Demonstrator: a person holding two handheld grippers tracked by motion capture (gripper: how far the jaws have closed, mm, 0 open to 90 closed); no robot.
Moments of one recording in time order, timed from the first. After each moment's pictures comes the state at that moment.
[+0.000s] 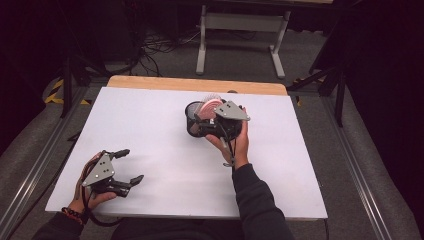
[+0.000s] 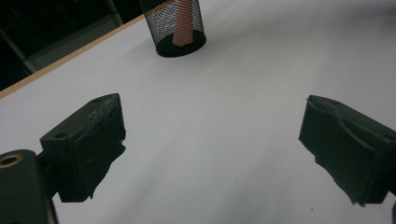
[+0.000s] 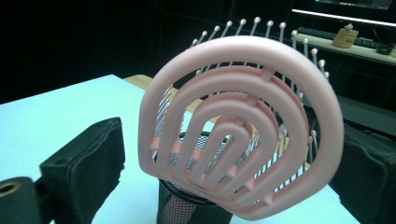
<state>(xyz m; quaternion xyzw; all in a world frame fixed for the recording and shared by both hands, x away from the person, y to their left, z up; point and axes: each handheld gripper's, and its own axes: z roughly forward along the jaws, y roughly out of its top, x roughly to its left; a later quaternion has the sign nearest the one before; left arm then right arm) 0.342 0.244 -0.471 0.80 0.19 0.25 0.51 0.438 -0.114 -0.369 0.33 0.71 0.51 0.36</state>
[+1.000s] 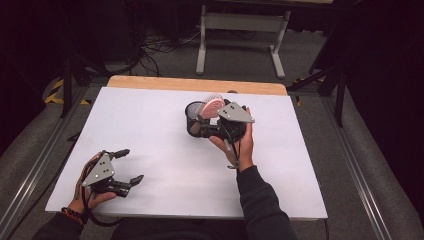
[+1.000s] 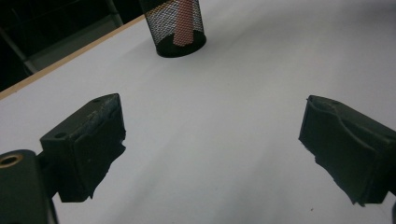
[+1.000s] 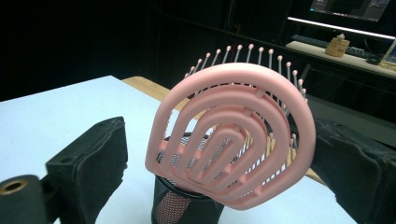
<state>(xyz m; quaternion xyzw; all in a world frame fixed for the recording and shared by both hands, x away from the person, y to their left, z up) 0.342 0.245 -0.470 0.80 0.19 0.25 0.51 0.425 -0.122 -0.359 0.32 0.71 0.51 0.37</state>
